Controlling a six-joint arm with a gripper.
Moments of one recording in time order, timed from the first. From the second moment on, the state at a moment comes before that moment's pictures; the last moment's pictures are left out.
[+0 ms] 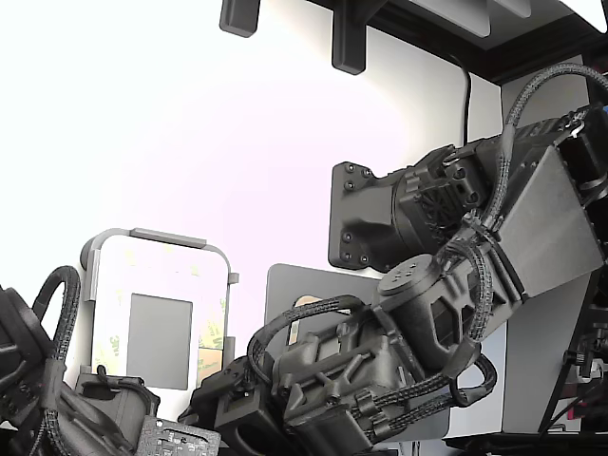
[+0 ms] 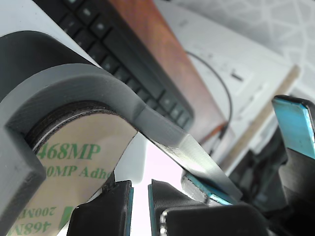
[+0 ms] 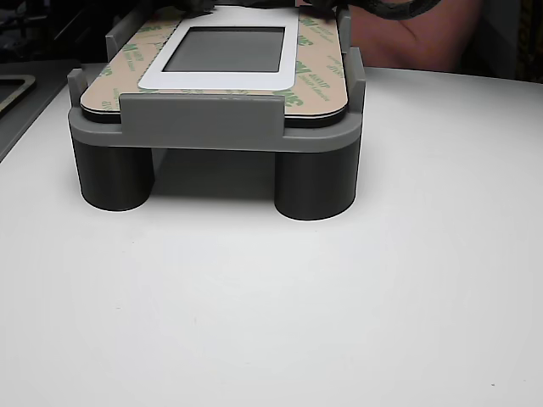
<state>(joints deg) 40.0 94.7 116.5 29.7 1.5 -100.3</state>
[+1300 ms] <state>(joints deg) 40.2 94.6 116.2 29.9 1.4 -100.2</state>
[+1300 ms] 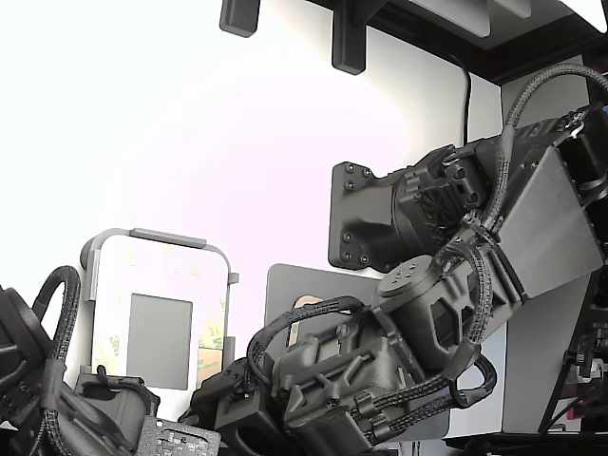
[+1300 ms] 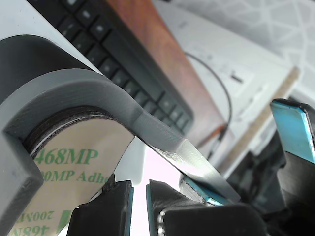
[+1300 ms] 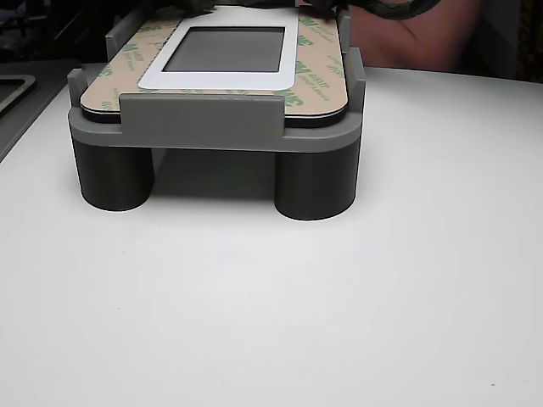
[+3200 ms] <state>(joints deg) 40.3 94.3 115.4 30.7 1.4 -100.1</state>
